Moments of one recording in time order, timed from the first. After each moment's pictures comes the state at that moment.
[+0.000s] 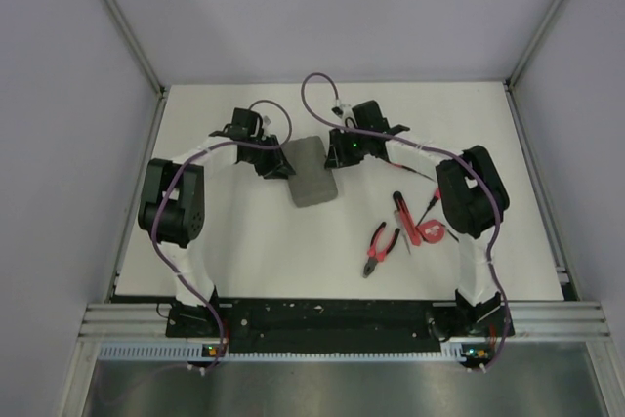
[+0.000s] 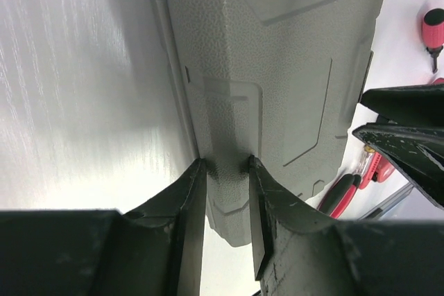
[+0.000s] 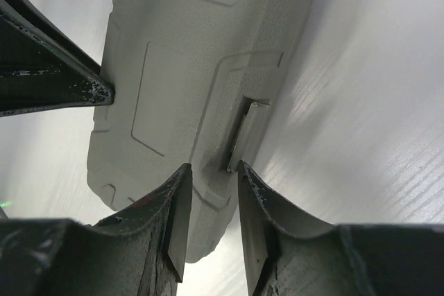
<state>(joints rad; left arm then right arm) -0.21 1.90 1.26 -0.39 0.46 -0.58 0.51 2.03 1.46 -0.23 -0.42 0.25</state>
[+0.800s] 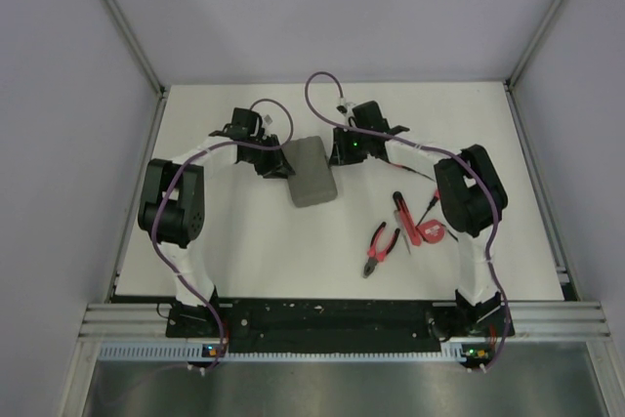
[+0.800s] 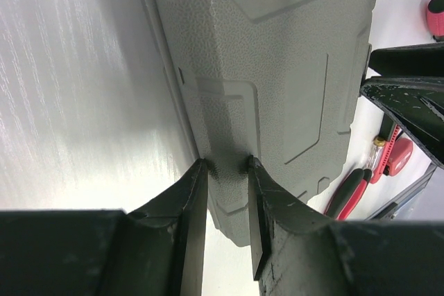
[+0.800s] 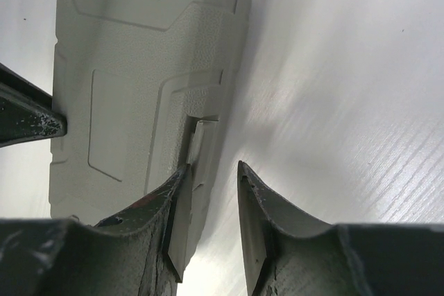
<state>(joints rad) -0.21 1.90 1.27 -0.40 0.47 -0.51 0.51 2.05 1.46 -0.20 -0.30 0.29</state>
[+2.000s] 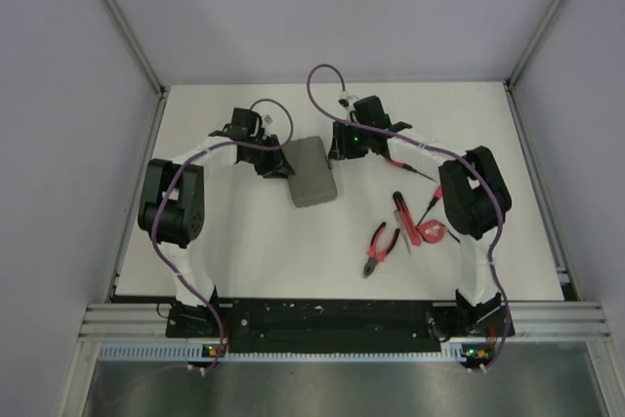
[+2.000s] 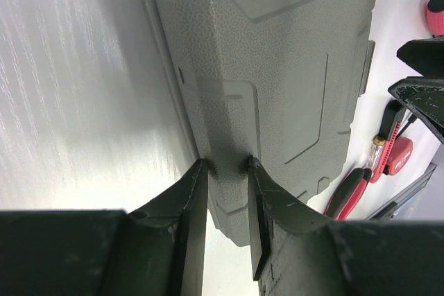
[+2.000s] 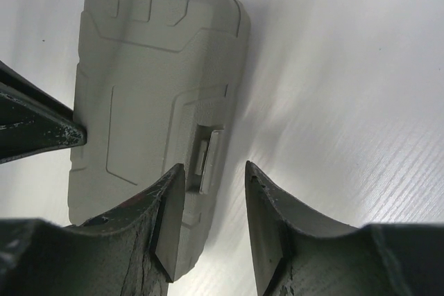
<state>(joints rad) -0.21 1.90 1.27 -0.39 0.48 -0.51 0.51 2.02 1.48 -0.21 -0.27 0.31</state>
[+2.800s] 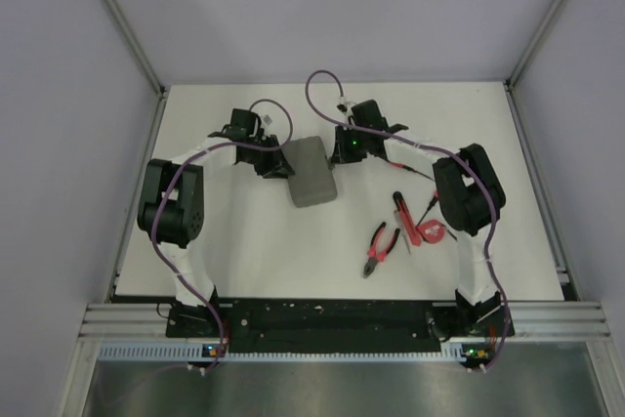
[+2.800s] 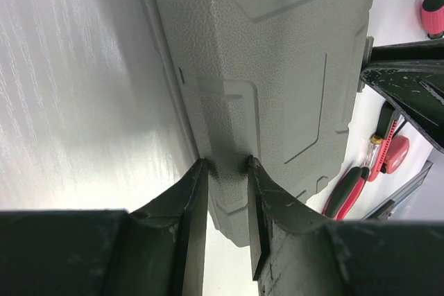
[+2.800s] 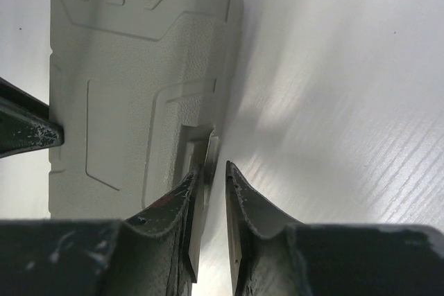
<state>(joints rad) -0.20 1.90 1.25 -0.37 0.49 -0.51 0.51 2.06 1.49 -0.22 -0.28 0.31</state>
